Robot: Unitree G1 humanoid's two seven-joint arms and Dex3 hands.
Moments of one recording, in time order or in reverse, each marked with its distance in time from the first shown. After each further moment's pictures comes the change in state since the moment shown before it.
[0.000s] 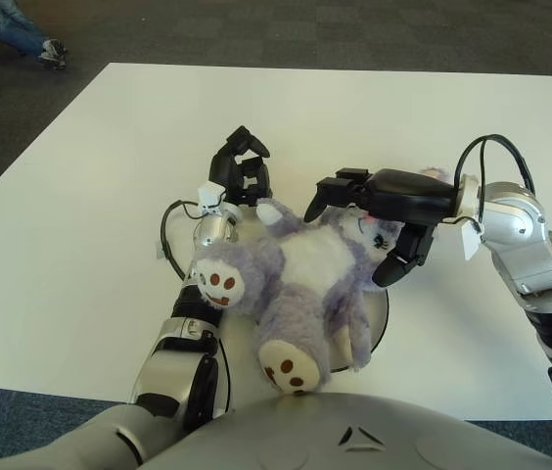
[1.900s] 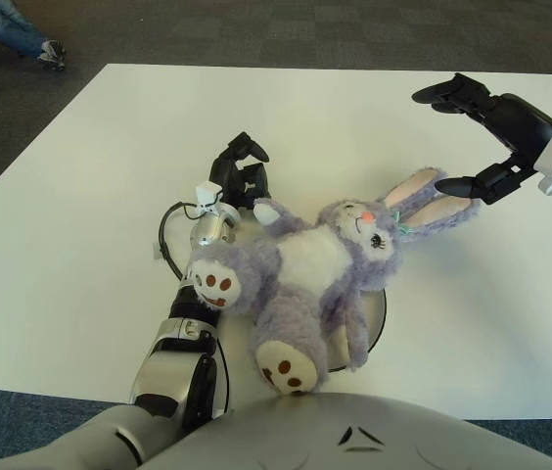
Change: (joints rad) left arm 0.000 0.007 0.020 -0.006 -0.048 0.100 -0.074; right arm 0.068 -0.053 -0.372 0.034 -0.045 0.399 -0.347
